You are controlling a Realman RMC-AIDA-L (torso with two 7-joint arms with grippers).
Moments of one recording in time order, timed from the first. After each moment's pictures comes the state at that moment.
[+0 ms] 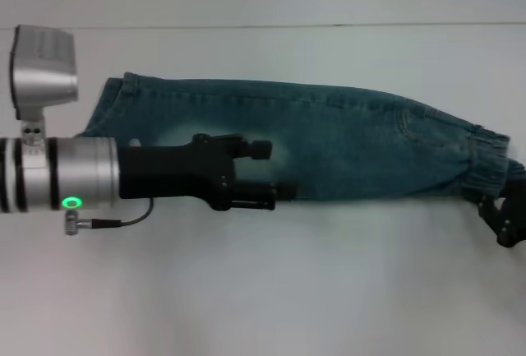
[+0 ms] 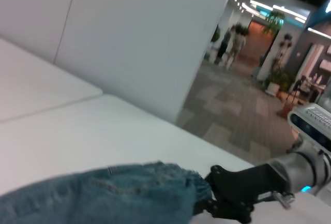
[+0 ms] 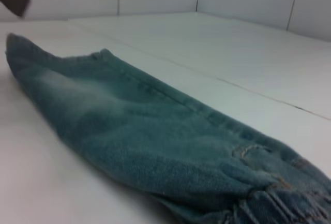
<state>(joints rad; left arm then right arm) -0.58 -2.17 0.81 0.73 1.98 1.57 -1.56 0.33 2.06 -0.47 -0.48 -1.98 -1.31 0.81</state>
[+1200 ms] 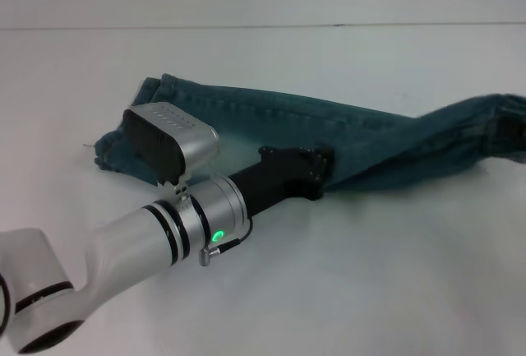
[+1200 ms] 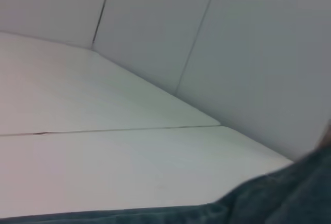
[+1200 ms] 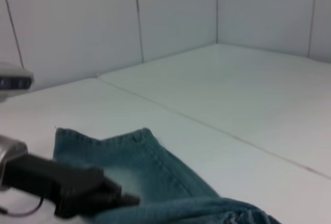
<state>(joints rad) -0.85 -2.18 0.49 -0.25 1.55 0.96 -0.67 0.33 2.09 -0.51 -1.07 -2.04 -1.65 1.43</state>
